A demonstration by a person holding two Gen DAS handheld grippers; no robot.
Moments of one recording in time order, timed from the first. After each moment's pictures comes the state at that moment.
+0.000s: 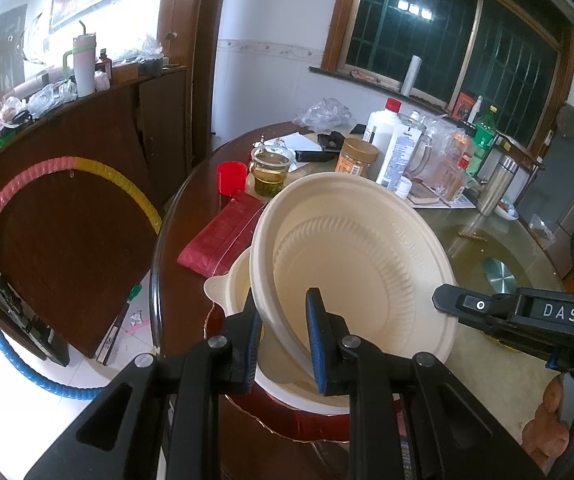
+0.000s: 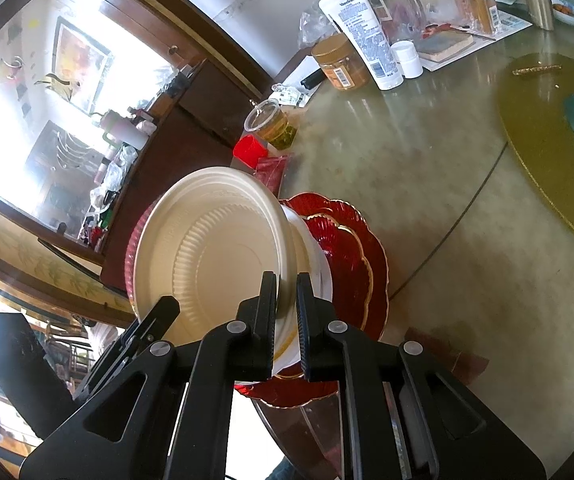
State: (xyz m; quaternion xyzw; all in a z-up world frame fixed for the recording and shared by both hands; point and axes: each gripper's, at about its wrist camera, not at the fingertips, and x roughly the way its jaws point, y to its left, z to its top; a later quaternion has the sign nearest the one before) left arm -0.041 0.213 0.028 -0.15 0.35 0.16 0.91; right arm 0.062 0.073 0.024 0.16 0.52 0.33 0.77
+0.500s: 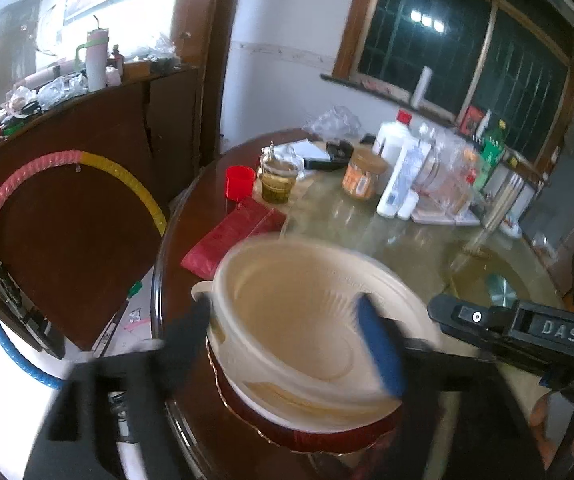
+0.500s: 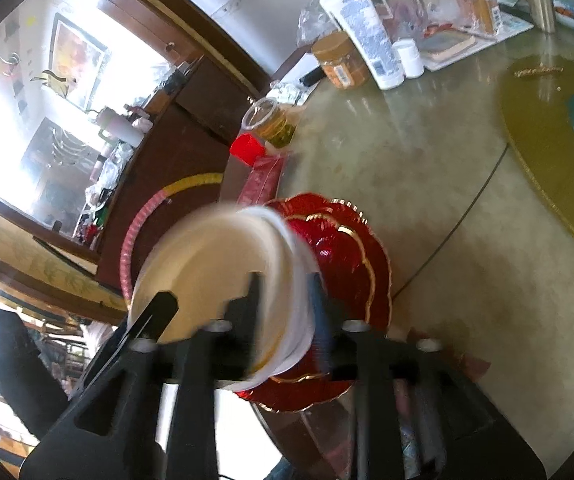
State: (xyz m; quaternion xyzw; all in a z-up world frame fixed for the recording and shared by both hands) left arm -0.043 0.219 0.031 -0.17 0.33 0.18 0.91; right arm 0.064 0.076 0.025 0.15 0.51 0.32 0.78
